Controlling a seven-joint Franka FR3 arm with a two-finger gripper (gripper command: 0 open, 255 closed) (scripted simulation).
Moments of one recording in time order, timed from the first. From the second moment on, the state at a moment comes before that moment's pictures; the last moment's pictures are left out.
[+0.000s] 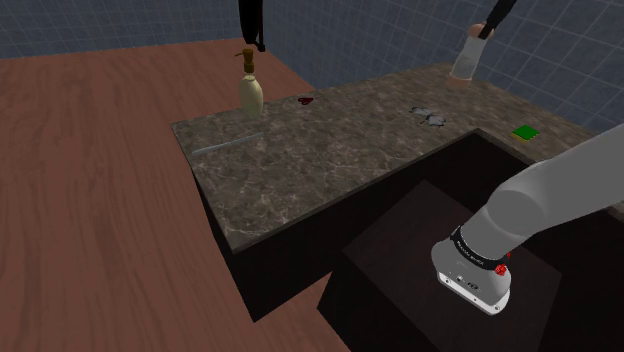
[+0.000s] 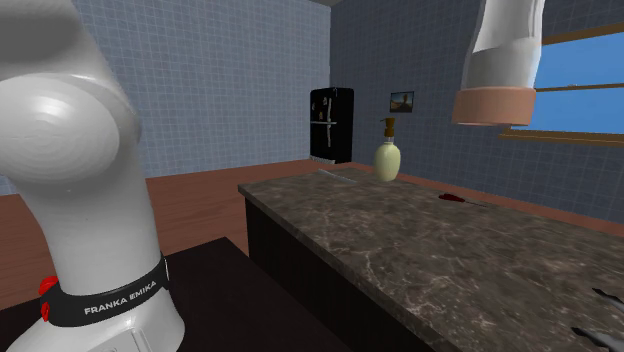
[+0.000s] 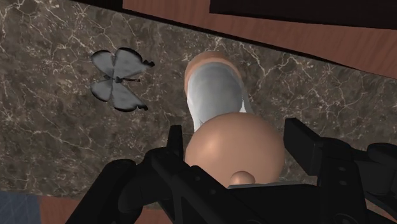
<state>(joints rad) -0.19 -0.31 -0.51 -1.78 -0.07 1.56 -0.82</state>
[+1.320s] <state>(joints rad) -0.30 0.05 -0.76 -1.55 0.12 1.61 -1.21</state>
